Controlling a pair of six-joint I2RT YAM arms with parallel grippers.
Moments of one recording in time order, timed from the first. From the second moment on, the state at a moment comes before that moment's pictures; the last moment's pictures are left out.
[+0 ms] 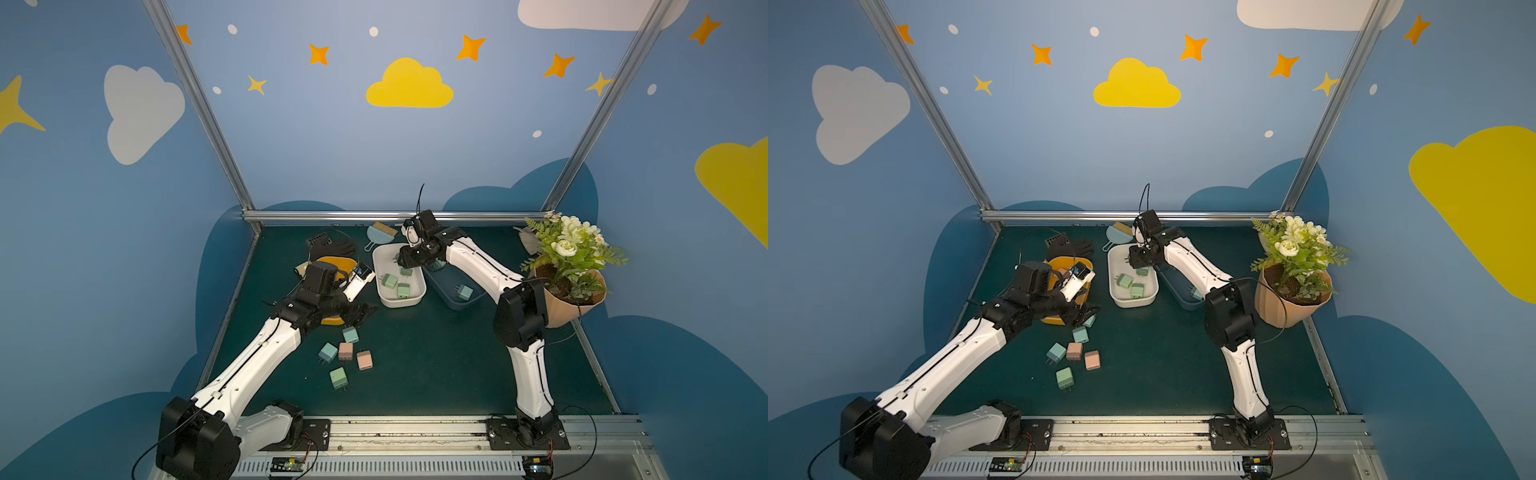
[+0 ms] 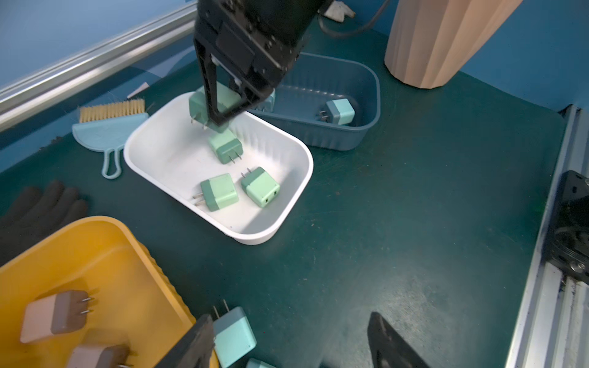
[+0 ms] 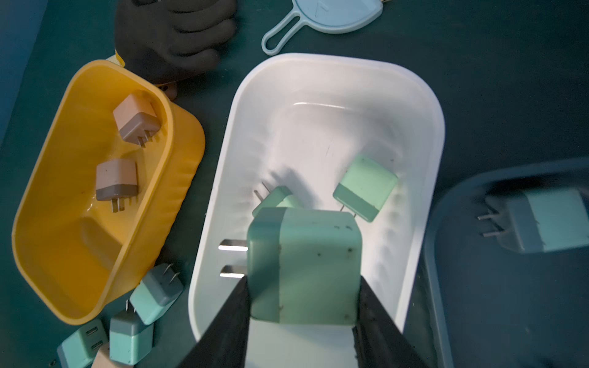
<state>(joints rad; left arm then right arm) -0.36 1.18 0.93 -0.45 0.41 0.28 0.59 2.23 2.05 -0.79 -0.17 0.24</state>
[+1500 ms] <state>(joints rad) -0.41 1.09 0.88 -0.41 0.45 0.24 0.74 2.01 1.77 -0.67 -0.15 0.31</state>
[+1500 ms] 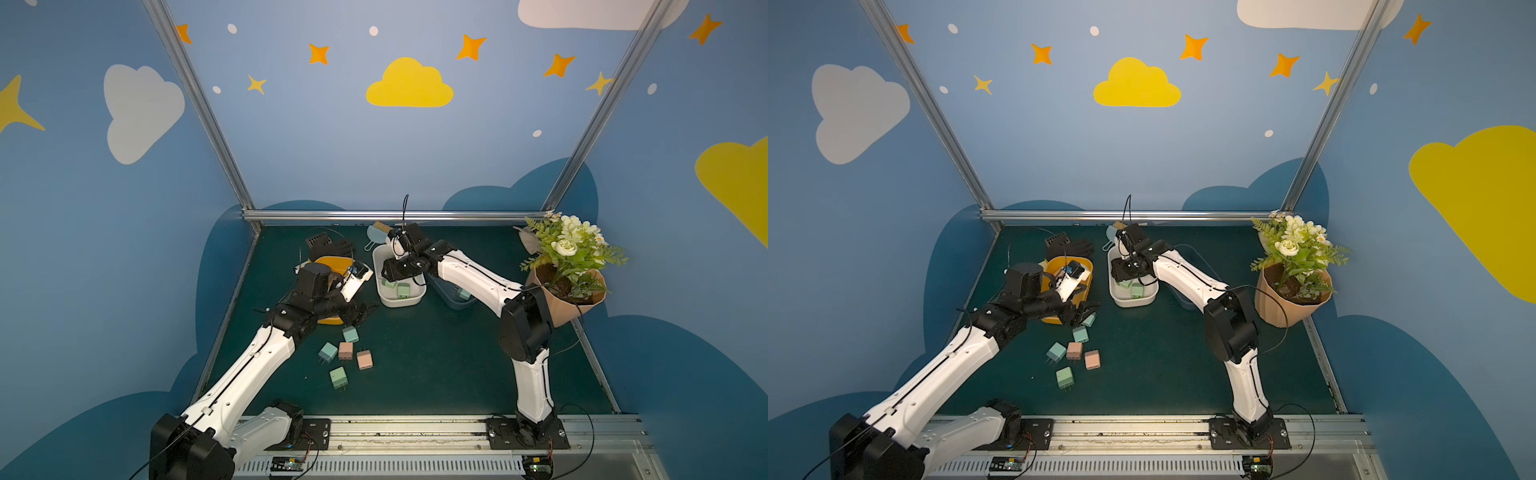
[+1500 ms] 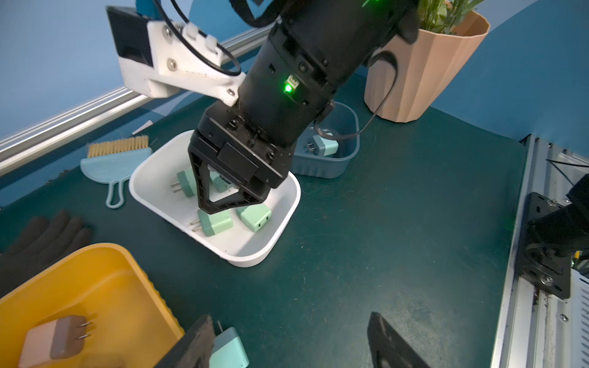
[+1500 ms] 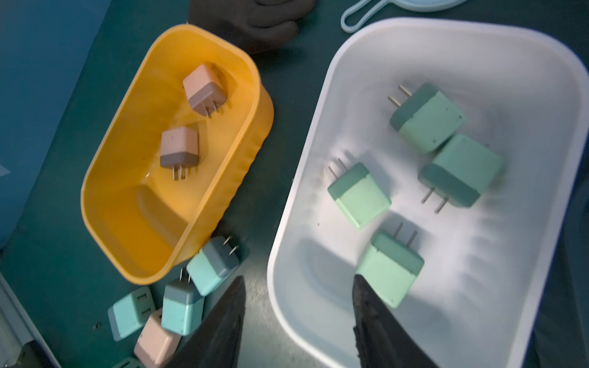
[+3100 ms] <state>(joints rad) -0.78 1.10 0.58 -0.59 -0.04 -0.65 0.96 1.48 1.01 -0.41 -0.06 0.45</state>
